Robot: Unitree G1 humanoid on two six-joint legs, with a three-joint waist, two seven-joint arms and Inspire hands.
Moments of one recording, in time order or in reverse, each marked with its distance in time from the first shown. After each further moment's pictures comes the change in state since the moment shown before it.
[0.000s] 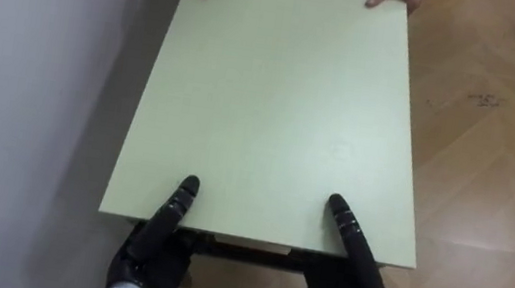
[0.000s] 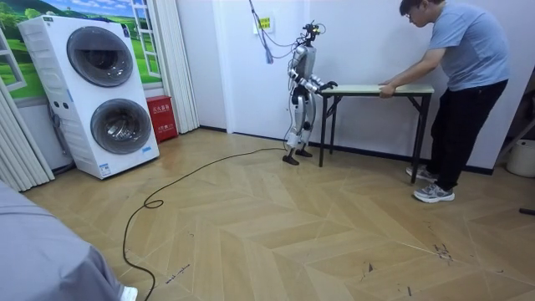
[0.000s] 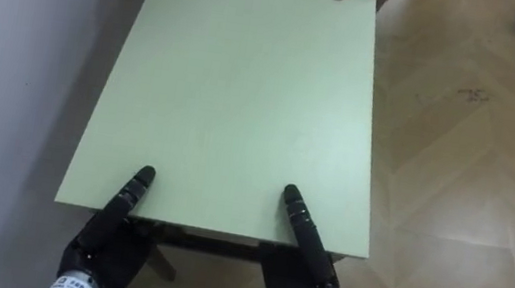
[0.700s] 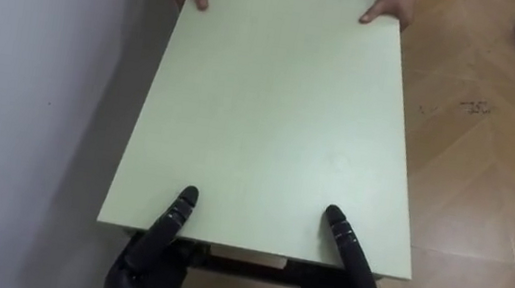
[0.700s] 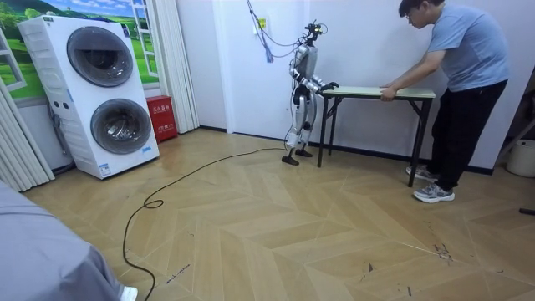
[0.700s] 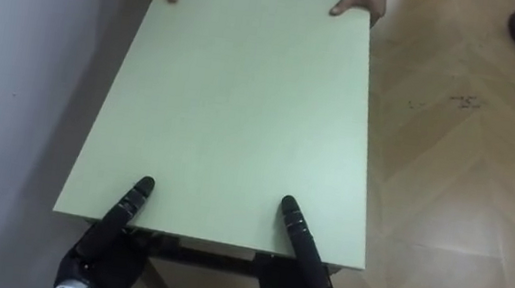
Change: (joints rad) left arm 0.008 -0.004 0.006 0.022 0.018 0.008 0.001; right arm 0.005 0.017 -0.001 0.030 0.002 0.008 -0.018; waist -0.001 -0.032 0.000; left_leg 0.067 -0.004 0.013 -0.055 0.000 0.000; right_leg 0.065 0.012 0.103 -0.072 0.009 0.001
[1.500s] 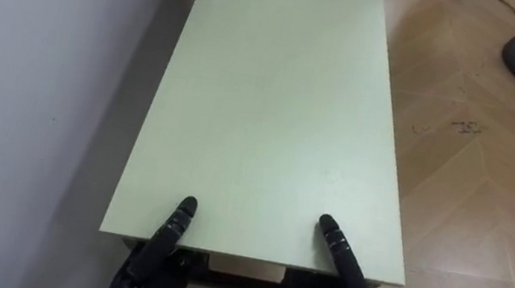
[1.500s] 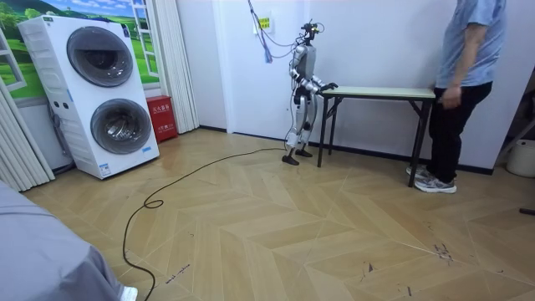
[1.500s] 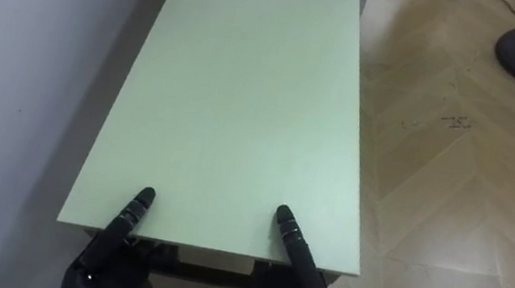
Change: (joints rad) left arm -0.018 -0.032 0.047 0.142 0.043 -0.002 -0.100; right arm -0.014 0.009 -0.016 0.129 -0.048 0.024 0.113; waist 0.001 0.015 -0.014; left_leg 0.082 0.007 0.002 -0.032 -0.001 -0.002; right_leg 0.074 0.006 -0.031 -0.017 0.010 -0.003
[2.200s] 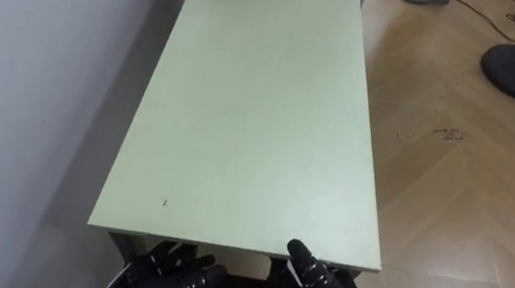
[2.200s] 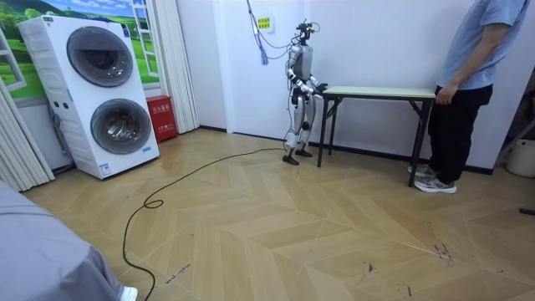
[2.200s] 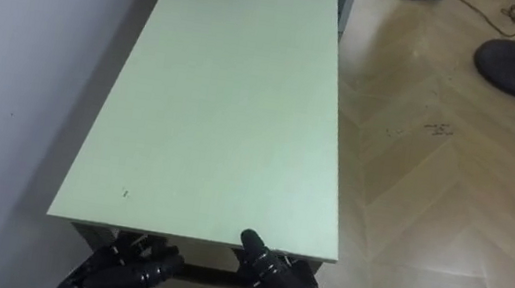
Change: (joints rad) left arm -0.036 0.076 -0.022 0.174 0.146 0.007 -0.114; right arm -0.029 -0.031 -0.008 0.149 -0.164 0.032 0.224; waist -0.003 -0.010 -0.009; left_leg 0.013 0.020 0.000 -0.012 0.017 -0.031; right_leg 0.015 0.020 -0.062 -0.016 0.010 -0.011
